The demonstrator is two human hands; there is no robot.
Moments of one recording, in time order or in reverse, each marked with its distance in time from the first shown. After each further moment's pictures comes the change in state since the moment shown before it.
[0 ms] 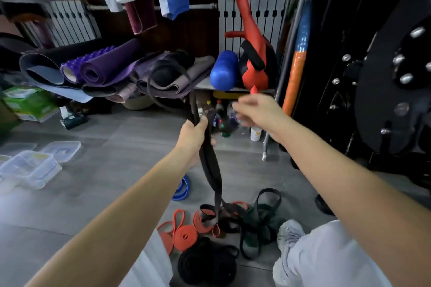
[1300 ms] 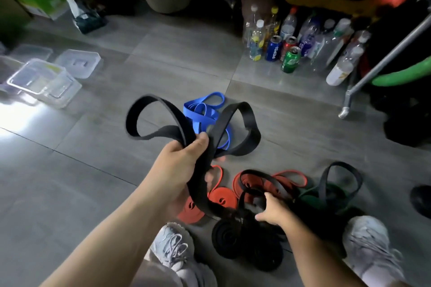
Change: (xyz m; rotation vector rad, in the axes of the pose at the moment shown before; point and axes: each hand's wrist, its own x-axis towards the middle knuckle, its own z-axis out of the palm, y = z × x) left_hand 0.078 -0.095 -0.143 -0.112 0.094 -0.401; right_hand 0.049 0.444 0.185 -0.936 -0.662 0.703
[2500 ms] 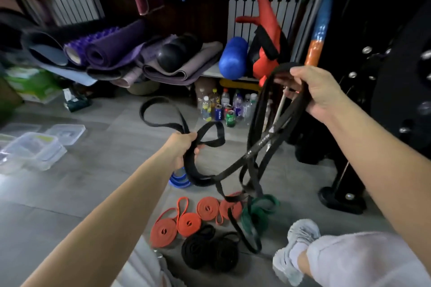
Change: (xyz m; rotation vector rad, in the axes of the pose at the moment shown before) left_hand -0.089 0.032 0.076 0.170 -0.103 0.061; right_hand -0.425 0.025 -0.294 1.229 0.616 -0.938
